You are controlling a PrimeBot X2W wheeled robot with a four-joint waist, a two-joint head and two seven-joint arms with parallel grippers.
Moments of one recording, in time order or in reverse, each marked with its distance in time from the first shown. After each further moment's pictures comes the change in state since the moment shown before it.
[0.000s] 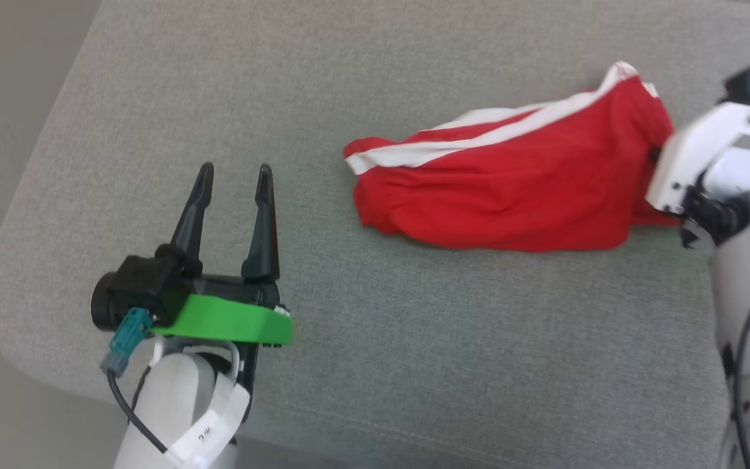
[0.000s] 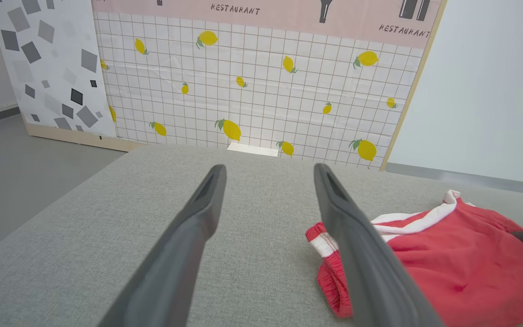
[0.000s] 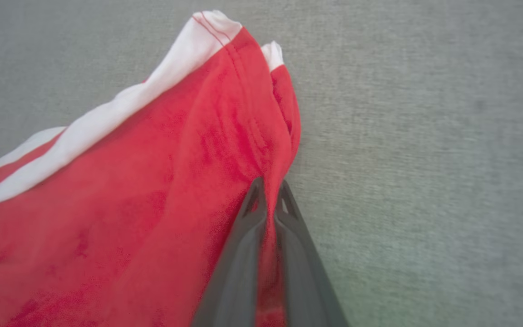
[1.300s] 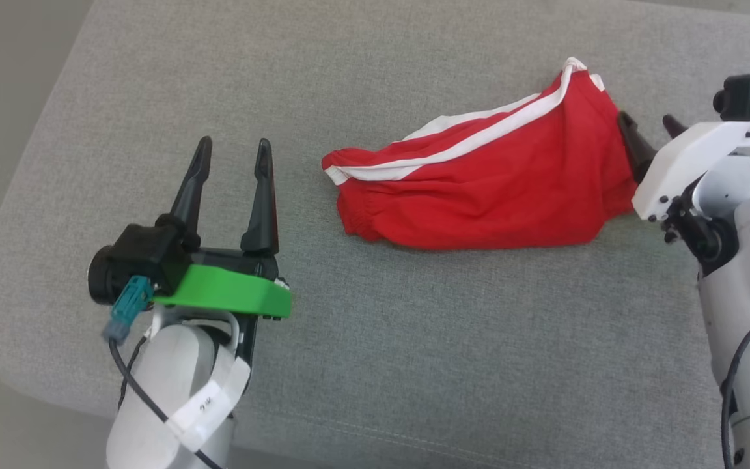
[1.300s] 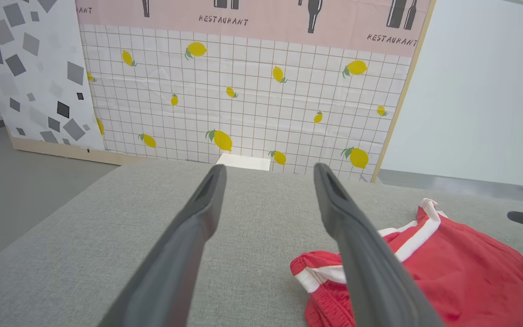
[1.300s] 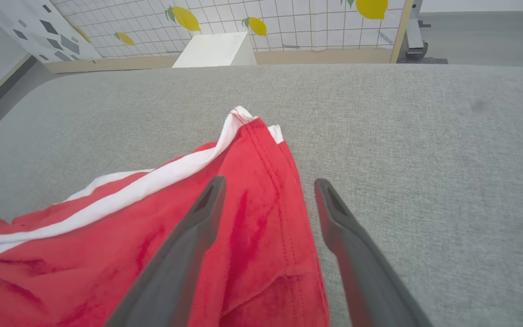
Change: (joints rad) left arm -0.087 0.056 -0.063 0.058 -0.055 0.063 0.000; right arm 0.139 -0.067 0.297 -0.211 0.272 0.000 -0.234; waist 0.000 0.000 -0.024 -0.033
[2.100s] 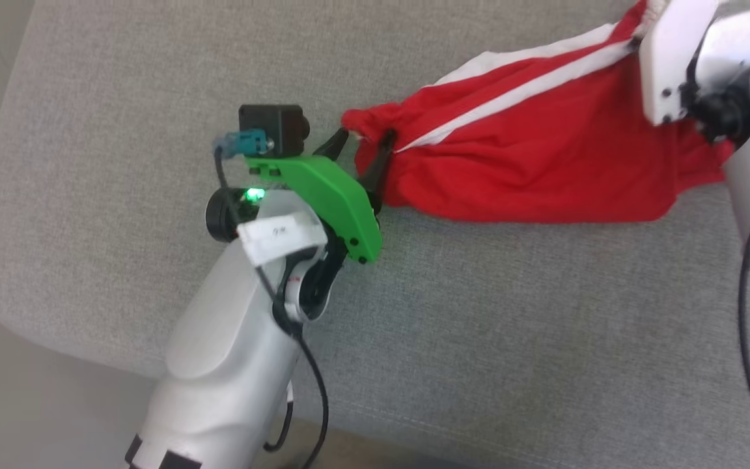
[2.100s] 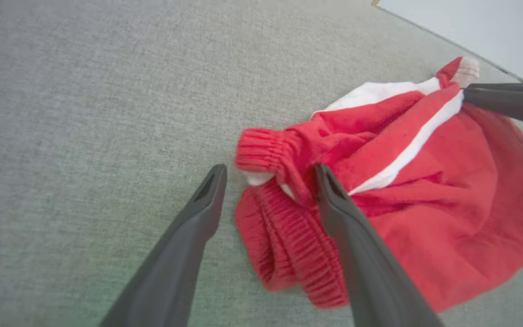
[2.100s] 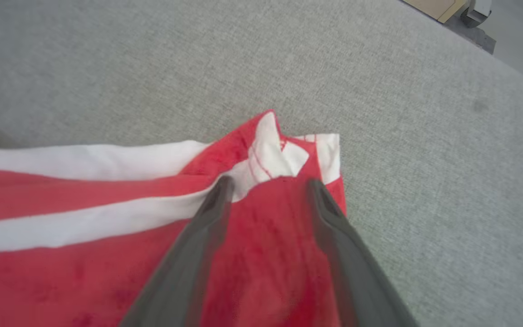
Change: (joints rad) left arm -0.300 -0.049 -0.216 0.211 -0.318 0.066 0.505; right arm -0.318 -0.063 0.221 0.048 -0.164 0.000 0.413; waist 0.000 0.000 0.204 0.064
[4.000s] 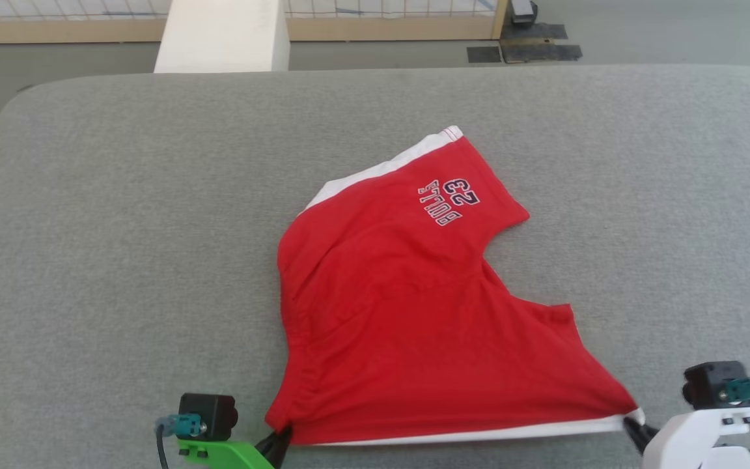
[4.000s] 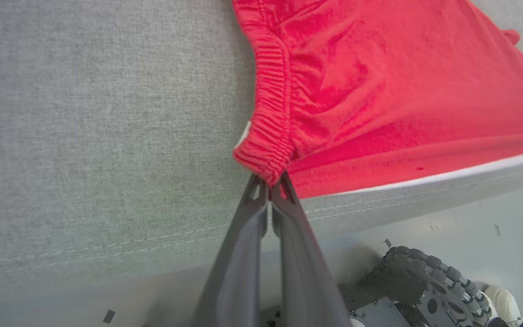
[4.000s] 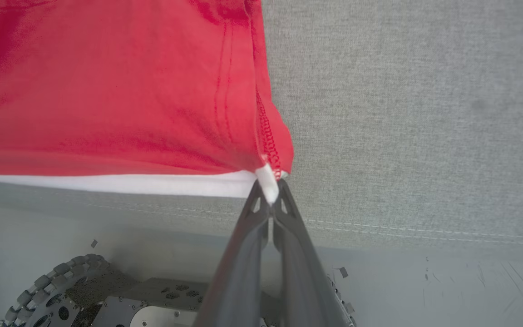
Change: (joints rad) left arm 0.783 0.247 0.056 -0.377 0.036 0.033 0.148; right arm 1.294 0.202 -0.286 -0.995 0.073 0.001 0.152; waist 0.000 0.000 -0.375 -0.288
